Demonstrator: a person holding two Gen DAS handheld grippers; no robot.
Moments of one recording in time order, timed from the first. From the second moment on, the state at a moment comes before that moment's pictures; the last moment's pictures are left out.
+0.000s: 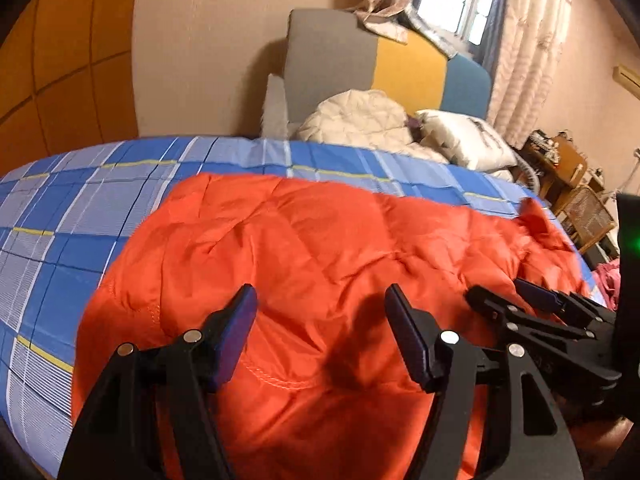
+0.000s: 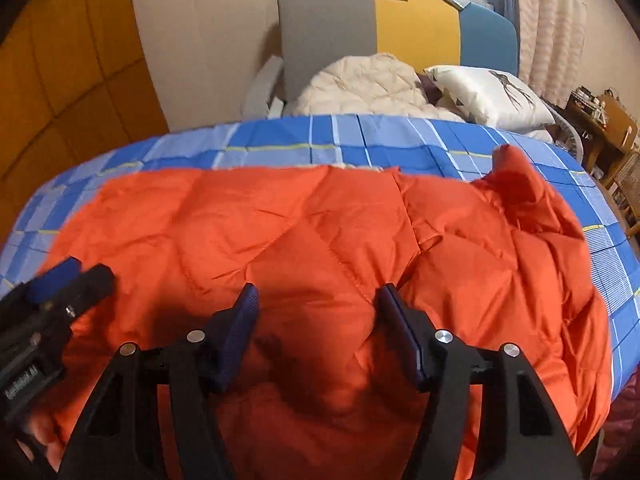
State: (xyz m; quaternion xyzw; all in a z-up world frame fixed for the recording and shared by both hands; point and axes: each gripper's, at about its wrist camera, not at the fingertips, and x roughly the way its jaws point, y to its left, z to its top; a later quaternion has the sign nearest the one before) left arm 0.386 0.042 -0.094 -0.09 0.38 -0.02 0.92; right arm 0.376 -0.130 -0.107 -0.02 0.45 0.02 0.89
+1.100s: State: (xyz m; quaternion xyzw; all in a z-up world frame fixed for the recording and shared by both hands) left arm 0.366 0.004 -0.080 -0.08 0.37 -0.05 0.93; right arm 0.247 -0.303 -0.061 0.29 0.37 0.00 0.88
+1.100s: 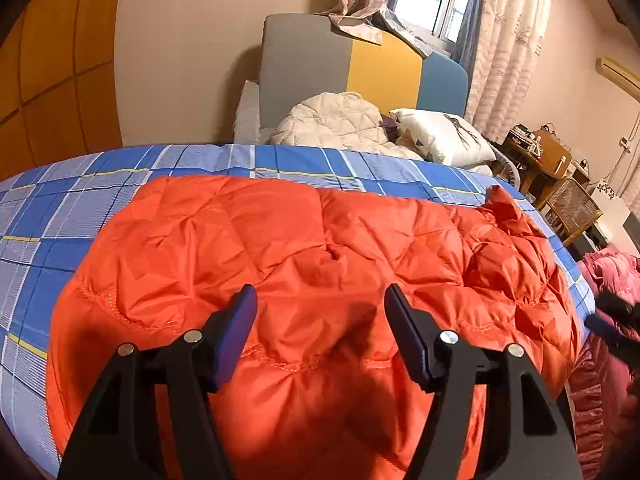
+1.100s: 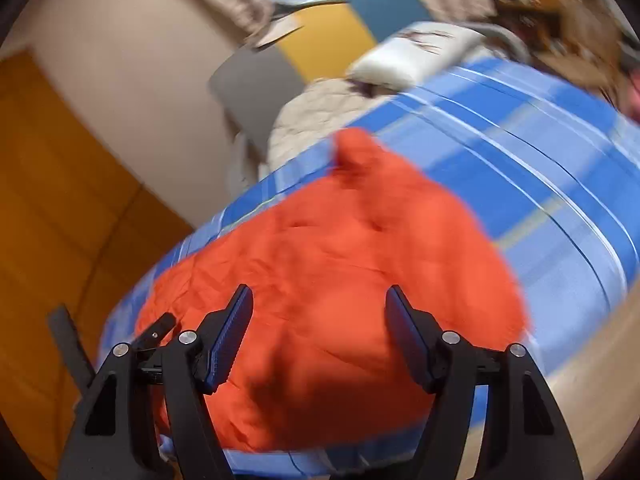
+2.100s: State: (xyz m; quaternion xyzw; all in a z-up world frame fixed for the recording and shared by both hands) left arm 0.369 -0.005 -0.113 -0.08 0.42 -0.08 0.90; right arm 0.252 -0.341 -0.176 0.53 0.34 0.06 0.77
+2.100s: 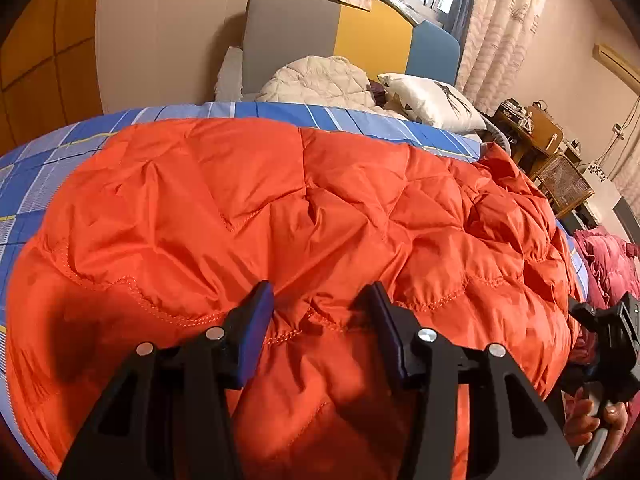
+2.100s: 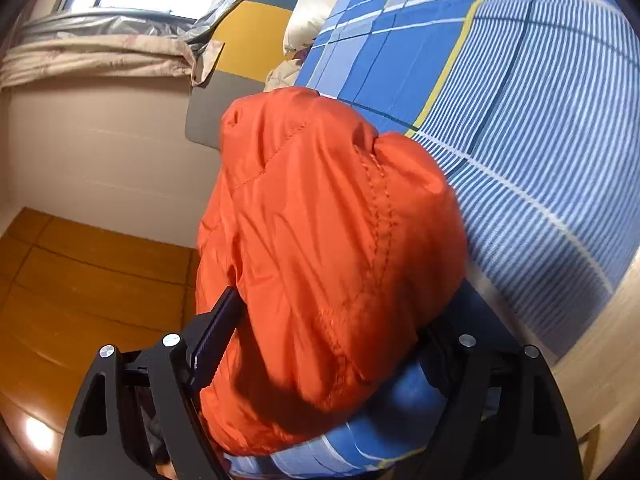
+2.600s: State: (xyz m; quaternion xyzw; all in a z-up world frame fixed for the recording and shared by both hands) left arm 0.375 0.004 -0.130 -0.12 0.43 -0.10 0.89; right arm 0.272 -0.310 -0.120 0.39 0.36 0.08 0.84
